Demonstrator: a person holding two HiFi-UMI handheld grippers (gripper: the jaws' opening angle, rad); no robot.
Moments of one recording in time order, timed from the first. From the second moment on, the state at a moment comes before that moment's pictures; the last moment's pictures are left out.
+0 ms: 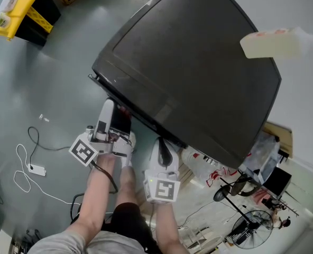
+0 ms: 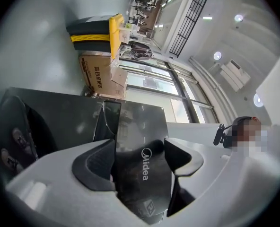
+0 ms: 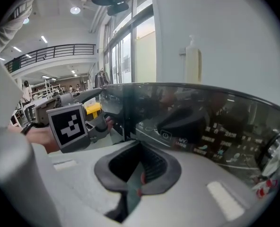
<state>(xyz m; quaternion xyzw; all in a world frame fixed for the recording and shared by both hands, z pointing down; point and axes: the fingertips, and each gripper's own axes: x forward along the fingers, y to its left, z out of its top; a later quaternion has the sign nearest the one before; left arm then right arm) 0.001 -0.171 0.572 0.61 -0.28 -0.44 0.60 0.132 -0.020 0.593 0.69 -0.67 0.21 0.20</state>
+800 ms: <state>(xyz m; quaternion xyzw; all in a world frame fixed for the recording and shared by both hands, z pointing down) 0.002 -0.172 0.570 0.58 -0.28 -0.49 0.59 0.138 -0.004 0.592 0.69 -0.66 0.20 0.20</state>
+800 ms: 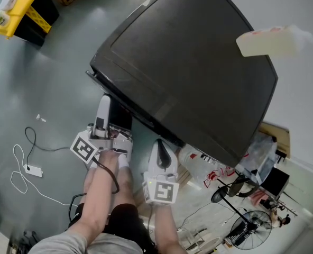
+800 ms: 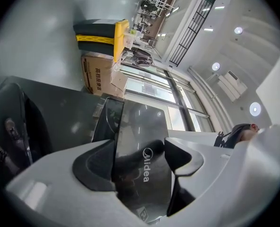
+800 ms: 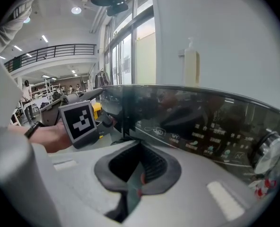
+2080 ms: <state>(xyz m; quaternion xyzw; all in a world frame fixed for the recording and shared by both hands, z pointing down) -0.074 -0.081 0.568 0.59 -0.31 -0.50 0.55 0.112 0.027 0.574 0.65 -0.71 0.17 0.20</state>
